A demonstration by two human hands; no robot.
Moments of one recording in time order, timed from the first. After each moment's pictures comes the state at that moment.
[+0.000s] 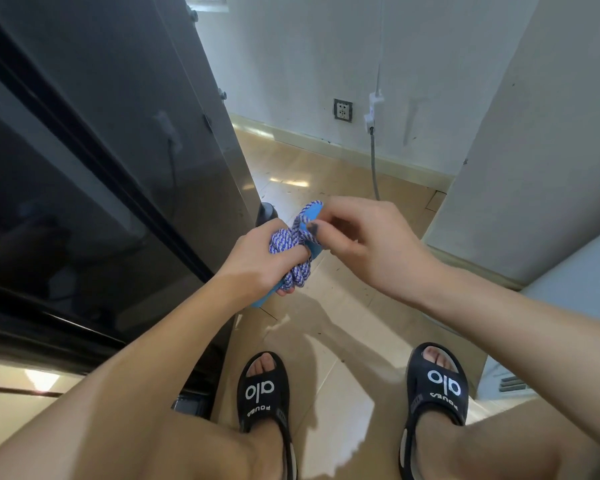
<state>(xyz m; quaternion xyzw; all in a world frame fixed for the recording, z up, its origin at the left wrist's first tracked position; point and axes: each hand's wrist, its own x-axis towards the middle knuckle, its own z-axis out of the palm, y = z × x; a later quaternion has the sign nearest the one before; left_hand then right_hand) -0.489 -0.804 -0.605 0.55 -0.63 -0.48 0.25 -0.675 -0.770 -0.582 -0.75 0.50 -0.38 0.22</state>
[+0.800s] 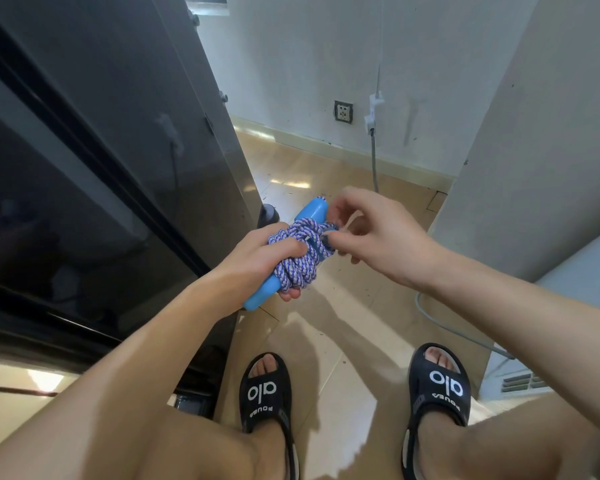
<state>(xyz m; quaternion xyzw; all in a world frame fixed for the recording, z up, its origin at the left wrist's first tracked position) -0.485 -0.799 -0.590 0.49 -0.55 -0.63 0.24 -0.689 -0.782 -0.587 -0.68 0.54 -0.36 0.34</state>
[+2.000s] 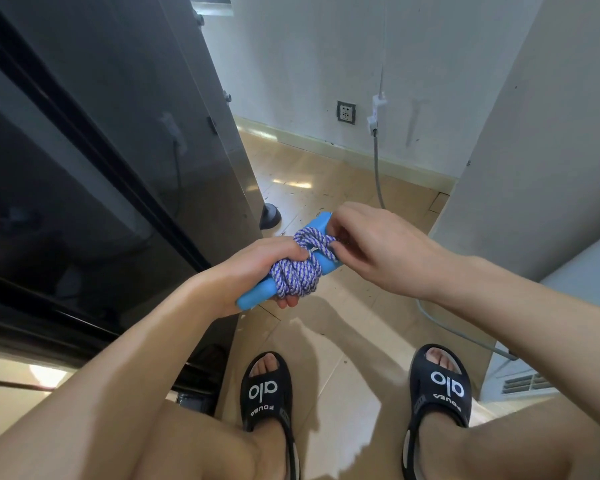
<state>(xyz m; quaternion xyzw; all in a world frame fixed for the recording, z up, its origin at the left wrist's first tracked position) -0.480 -0.805 -0.594 0.50 -0.50 -0.69 0.15 -0.696 -0.779 -0.594 -0.85 0.45 -0.24 0.11</state>
